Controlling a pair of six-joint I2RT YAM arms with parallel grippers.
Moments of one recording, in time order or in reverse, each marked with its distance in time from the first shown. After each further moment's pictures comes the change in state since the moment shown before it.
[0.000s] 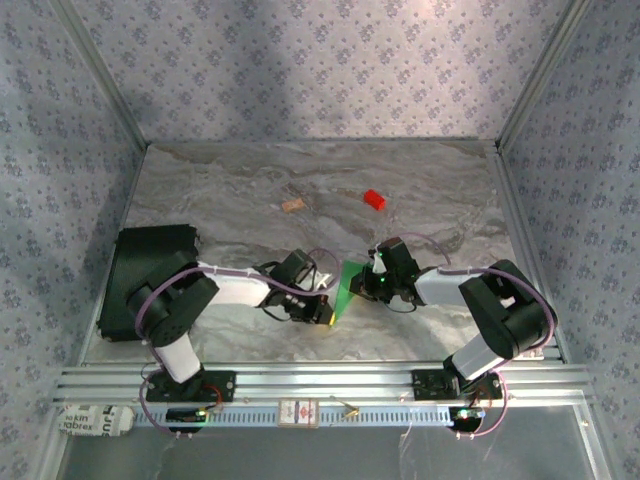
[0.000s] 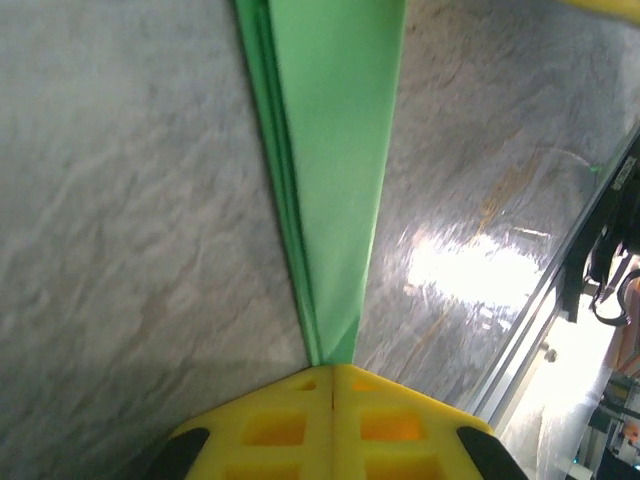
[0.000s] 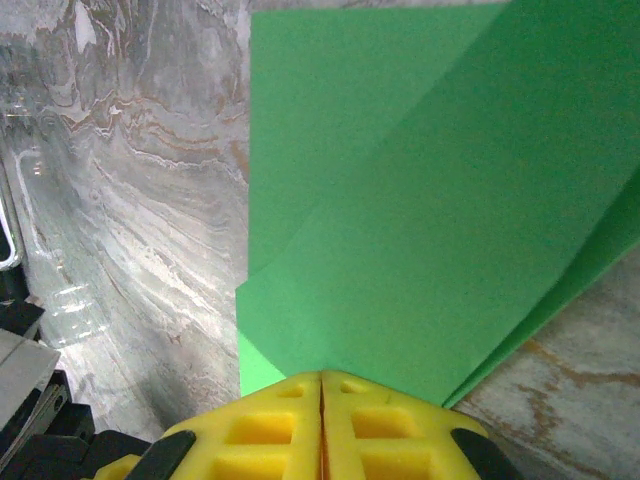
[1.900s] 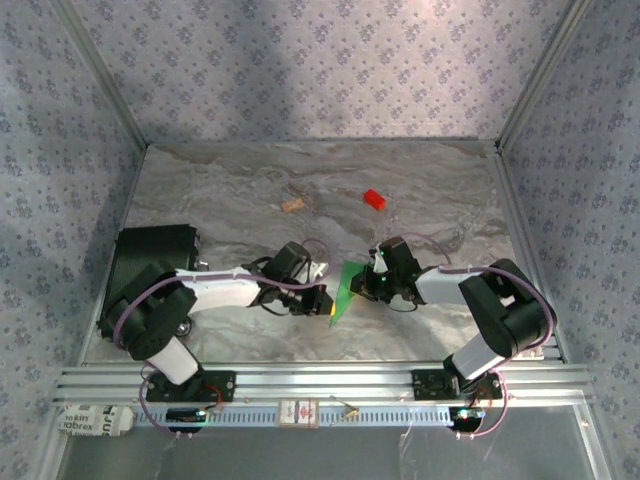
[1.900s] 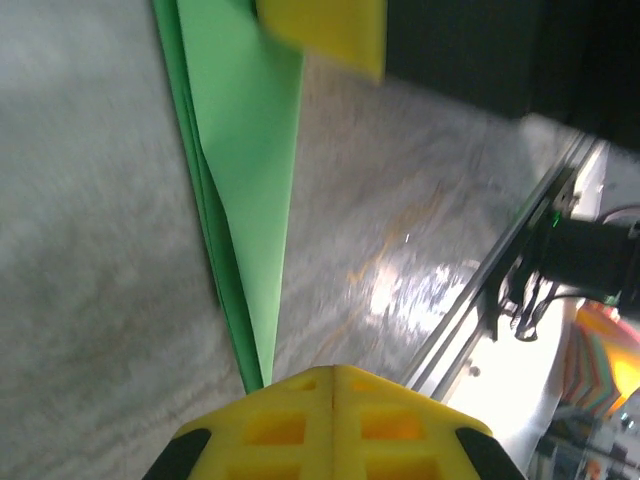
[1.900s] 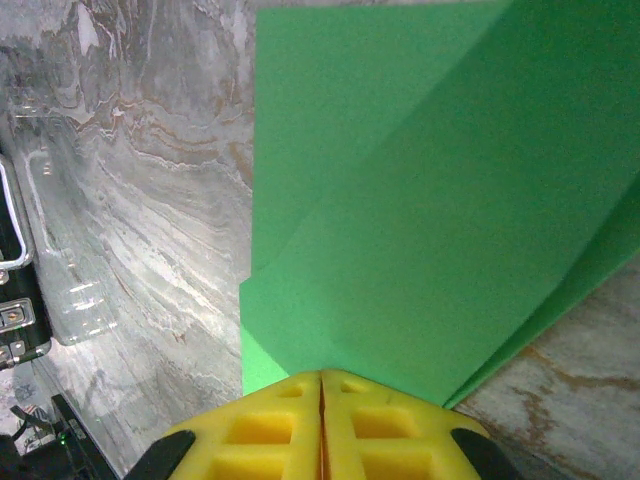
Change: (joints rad) left arm 0.031 -0.105 0.011 0.028 -0.013 -0.128; right arm -0.019 0.003 0.001 -0.001 -0.027 0.000
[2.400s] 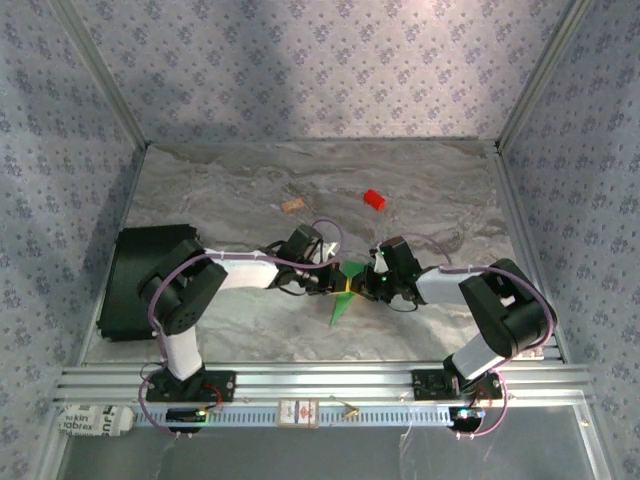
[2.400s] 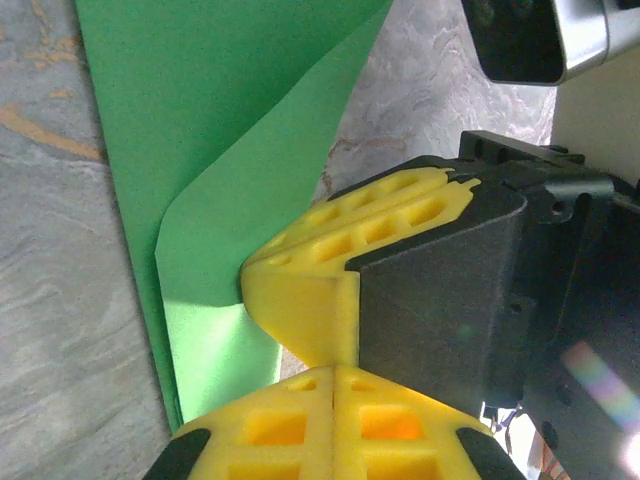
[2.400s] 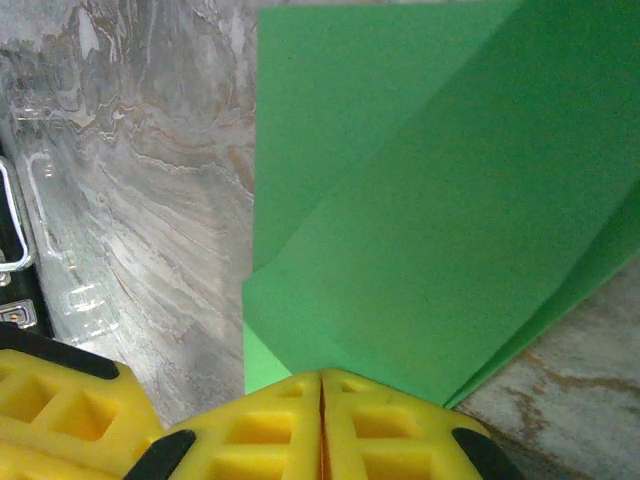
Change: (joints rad) left arm 0.033 0.209 0.174 0.108 -0.002 -0.035; right arm -0.005 -0.002 -0.003 0.003 -0.003 0.000
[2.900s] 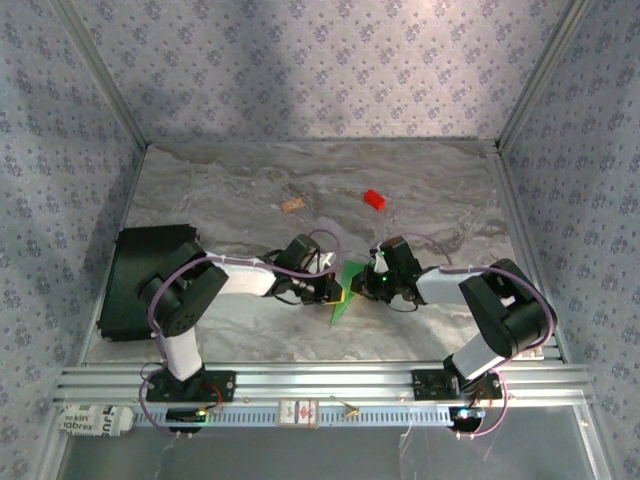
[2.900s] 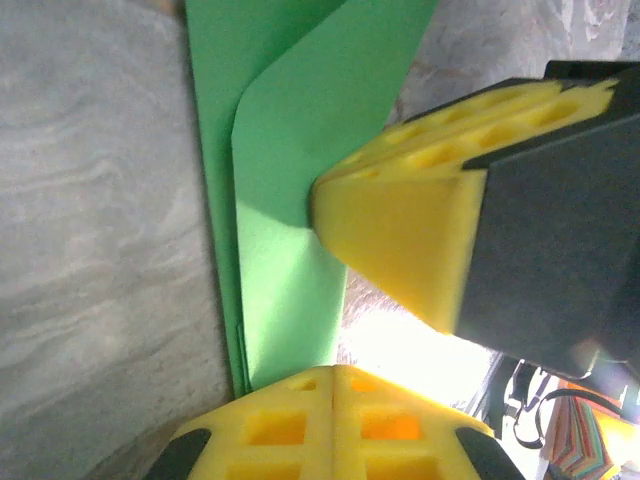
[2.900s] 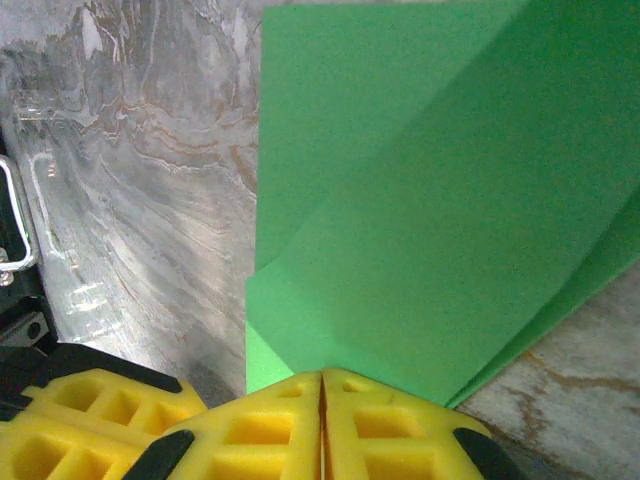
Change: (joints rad) left arm -0.016 -0.013 -0.084 0.026 -0.012 -0.016; right arm -0.002 -0.001 -0.003 0.006 -0.003 0.000
